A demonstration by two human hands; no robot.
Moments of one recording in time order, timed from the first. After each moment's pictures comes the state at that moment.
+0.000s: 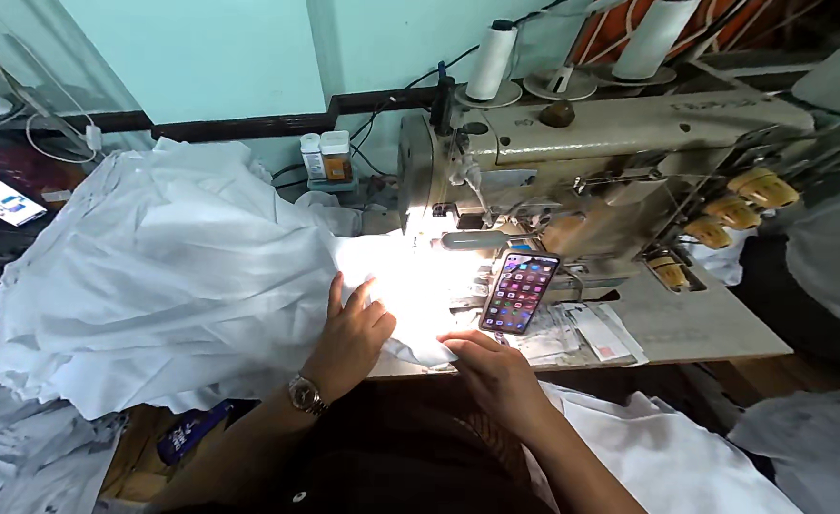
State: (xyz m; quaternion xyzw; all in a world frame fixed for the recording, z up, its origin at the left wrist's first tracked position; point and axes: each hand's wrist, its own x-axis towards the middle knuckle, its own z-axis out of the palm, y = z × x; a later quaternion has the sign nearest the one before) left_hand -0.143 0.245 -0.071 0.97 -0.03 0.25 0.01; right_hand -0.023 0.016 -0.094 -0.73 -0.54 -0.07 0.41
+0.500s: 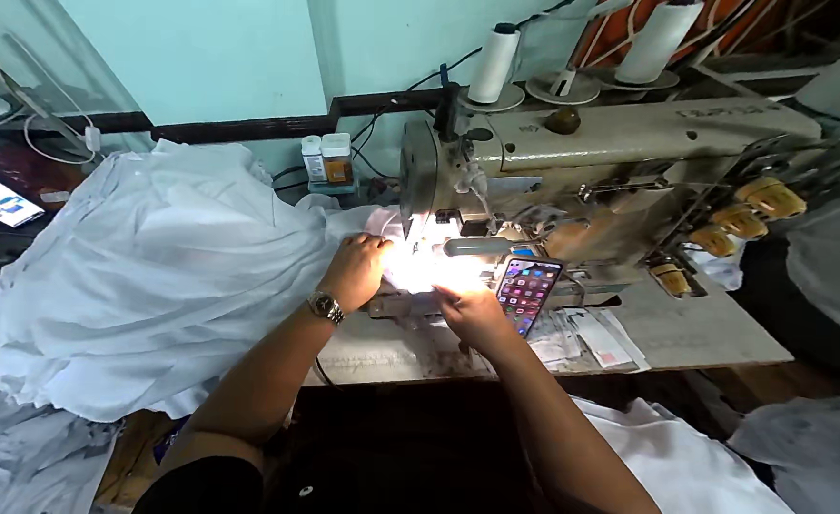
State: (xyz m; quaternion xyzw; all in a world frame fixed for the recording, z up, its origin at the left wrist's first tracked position) left_hand -0.054 0.298 -0.039 0.99 0.04 0.13 0.03; right_hand 0.030 0.084 -0.076 -0.80 -0.49 -0.06 0.35
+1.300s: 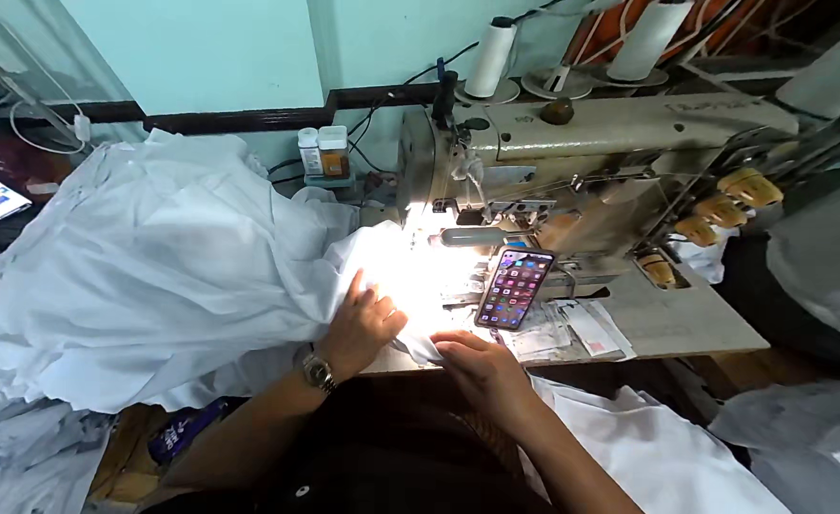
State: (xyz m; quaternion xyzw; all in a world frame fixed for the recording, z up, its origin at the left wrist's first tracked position) left_hand -0.125 0.250 -0.096 0.96 -0.10 0.27 0.01; right_hand -0.029 0.019 -0.093 -0.72 -0.57 -0.05 0.40
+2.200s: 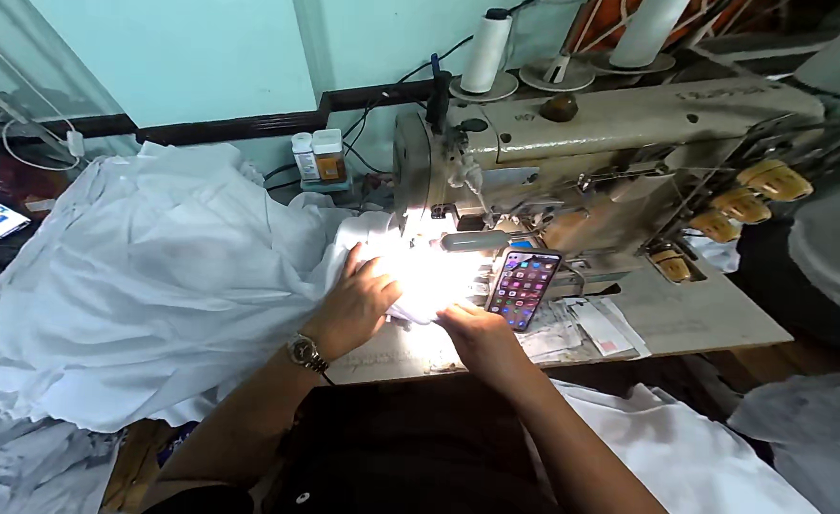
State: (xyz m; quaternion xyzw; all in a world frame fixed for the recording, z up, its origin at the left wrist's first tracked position) left_hand -0.096 0.279 -0.046 0.98 -0.13 0.17 0.01; right_hand 0.004 0.054 -0.094 -0.77 -0.52 -0.12 0.34
